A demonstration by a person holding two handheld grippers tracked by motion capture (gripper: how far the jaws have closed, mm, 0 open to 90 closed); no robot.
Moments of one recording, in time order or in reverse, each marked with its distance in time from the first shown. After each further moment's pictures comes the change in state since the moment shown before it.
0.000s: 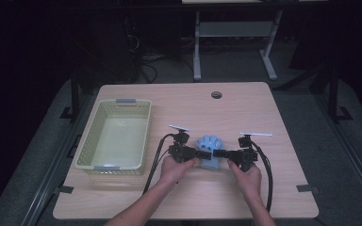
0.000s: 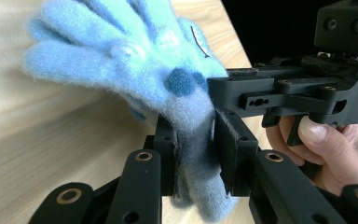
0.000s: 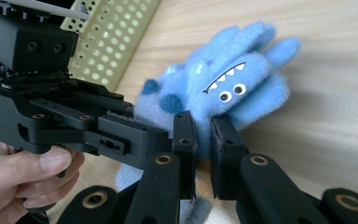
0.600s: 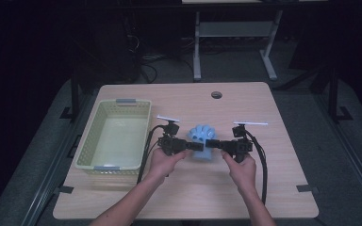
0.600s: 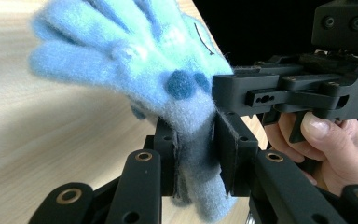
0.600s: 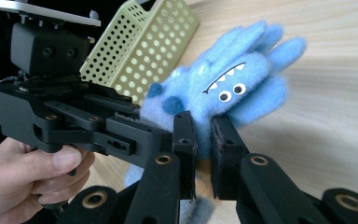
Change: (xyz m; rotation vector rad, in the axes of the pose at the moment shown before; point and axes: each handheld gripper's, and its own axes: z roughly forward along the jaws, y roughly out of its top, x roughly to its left) left arm -0.011 0.015 -0.043 -0.051 0.001 0.042; right arm 0.038 0.027 0.000 -0.026 0.052 -0.052
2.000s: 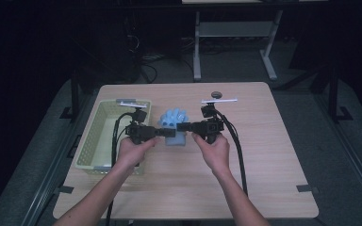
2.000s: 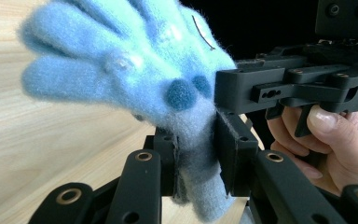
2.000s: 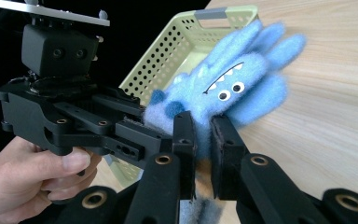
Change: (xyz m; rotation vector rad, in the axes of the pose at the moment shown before) left arm 0.004 0.017 -0.096 -0.096 0.036 0.024; right arm 0.079 0.052 0.047 0.046 0.063 -0.116
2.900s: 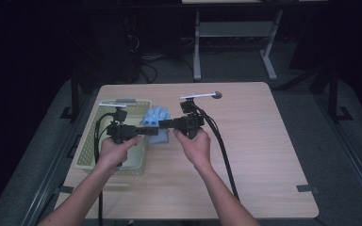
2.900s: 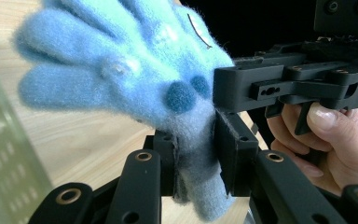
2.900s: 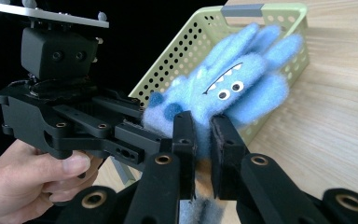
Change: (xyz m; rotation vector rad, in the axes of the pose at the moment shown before) left arm 0.024 -0.005 -0.044 -0.047 0.021 -0.022; right arm 0.026 0.016 0.044 0.041 0.024 -0.036
